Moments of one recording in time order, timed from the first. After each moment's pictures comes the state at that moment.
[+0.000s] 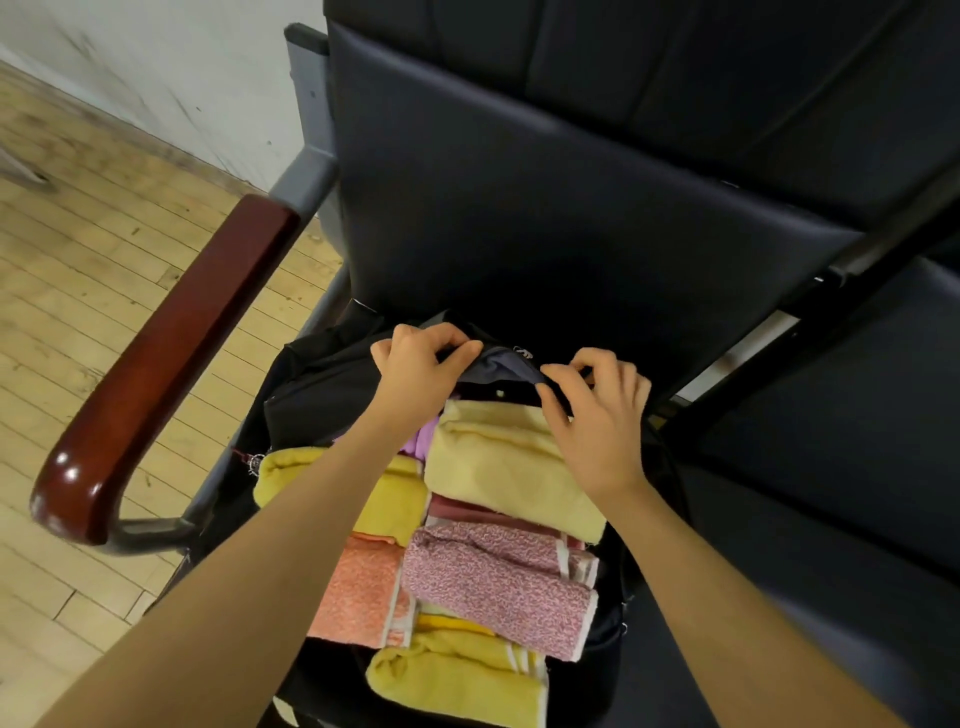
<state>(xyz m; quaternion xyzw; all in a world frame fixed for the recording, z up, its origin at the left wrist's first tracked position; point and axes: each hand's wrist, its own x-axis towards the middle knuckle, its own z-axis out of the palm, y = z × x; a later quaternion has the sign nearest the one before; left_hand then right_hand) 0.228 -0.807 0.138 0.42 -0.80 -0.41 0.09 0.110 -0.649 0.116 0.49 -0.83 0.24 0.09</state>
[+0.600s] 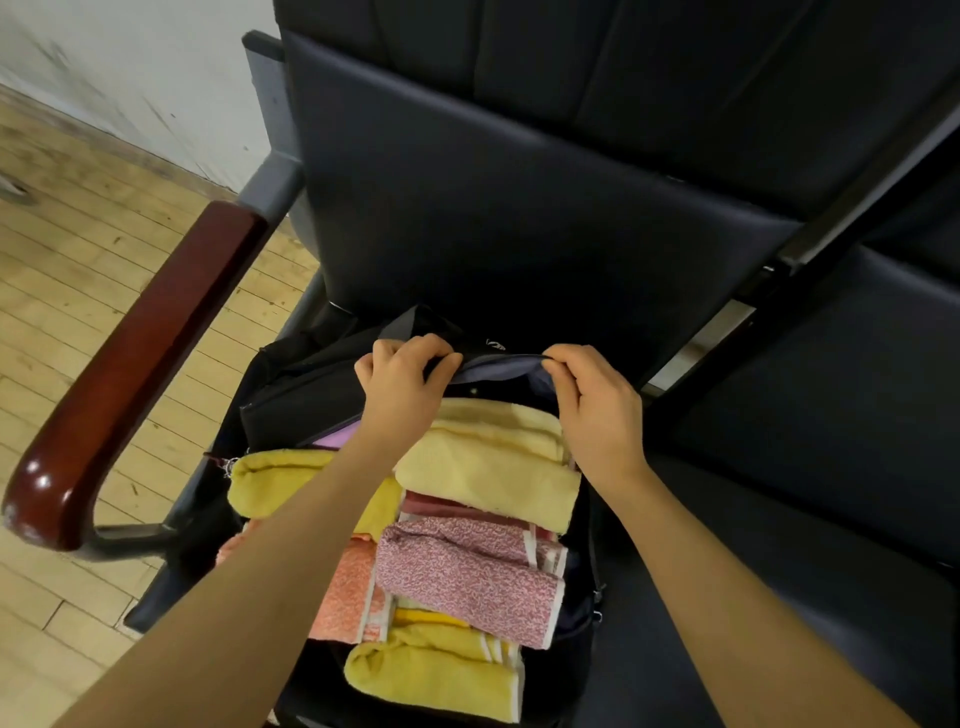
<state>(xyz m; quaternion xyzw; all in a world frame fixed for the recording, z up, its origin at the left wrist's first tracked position) 0.222 -0.773 0.142 0.43 -0.84 -0.33 0.10 0.087 -0.633 0.144 0.44 -0.82 0.37 -0.02</state>
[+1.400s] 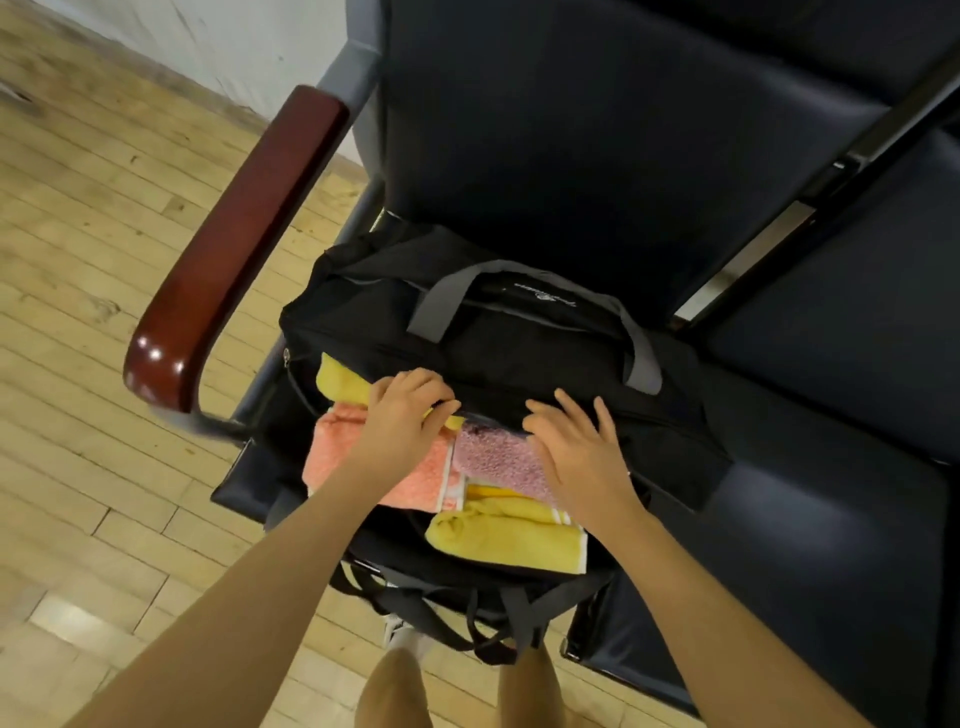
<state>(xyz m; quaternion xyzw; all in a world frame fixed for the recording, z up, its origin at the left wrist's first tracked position) 0.409 -0.731 0.100 0.29 -0.89 -0.33 0.09 0.261 -0.555 0.105 0.55 -0.82 0.12 -0.12</state>
